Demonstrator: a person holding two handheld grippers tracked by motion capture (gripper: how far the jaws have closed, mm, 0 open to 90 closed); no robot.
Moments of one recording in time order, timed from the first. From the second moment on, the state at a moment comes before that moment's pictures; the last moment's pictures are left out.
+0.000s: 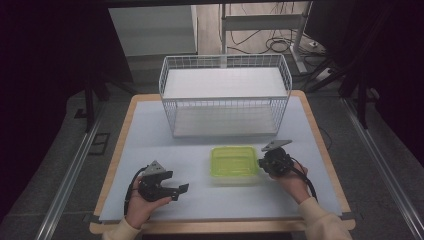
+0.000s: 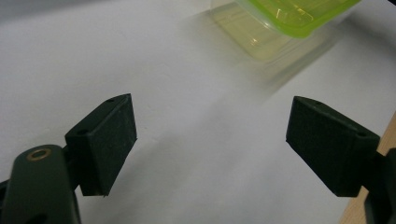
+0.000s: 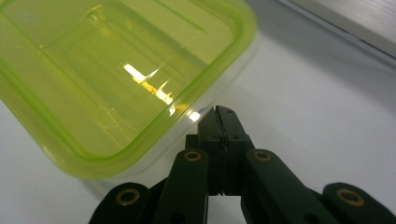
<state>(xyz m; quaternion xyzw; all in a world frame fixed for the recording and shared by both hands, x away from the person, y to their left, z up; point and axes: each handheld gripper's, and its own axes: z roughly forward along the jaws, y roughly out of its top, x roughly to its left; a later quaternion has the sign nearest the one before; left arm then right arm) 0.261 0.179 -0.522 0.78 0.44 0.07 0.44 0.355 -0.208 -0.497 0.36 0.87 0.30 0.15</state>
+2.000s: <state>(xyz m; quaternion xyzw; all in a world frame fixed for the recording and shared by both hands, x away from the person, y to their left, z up) 0.286 0.179 -0.500 0.74 0.49 0.06 0.46 0.353 -0.246 -0.479 0.41 0.79 0.44 0.08</state>
